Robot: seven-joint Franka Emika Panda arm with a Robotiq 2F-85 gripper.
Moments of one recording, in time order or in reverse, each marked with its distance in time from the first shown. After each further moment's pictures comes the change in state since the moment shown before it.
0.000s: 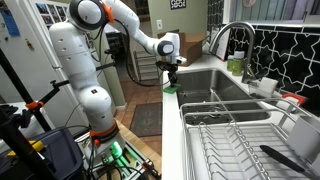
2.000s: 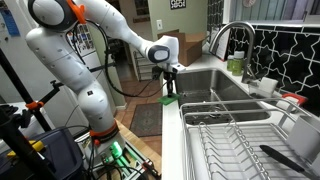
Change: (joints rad) arm -0.159 -0.255 -0.057 -0.290 -0.010 0.028 0.037
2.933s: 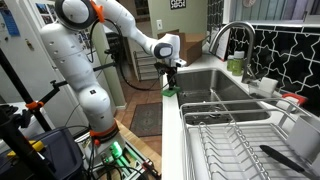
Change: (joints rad) arm 0.107 0.162 0.042 0.174 0.082 0.004 -0.116
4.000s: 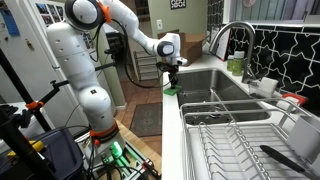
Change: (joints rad) arm 0.022 0.063 0.010 0.075 -0.096 -0.024 0.073
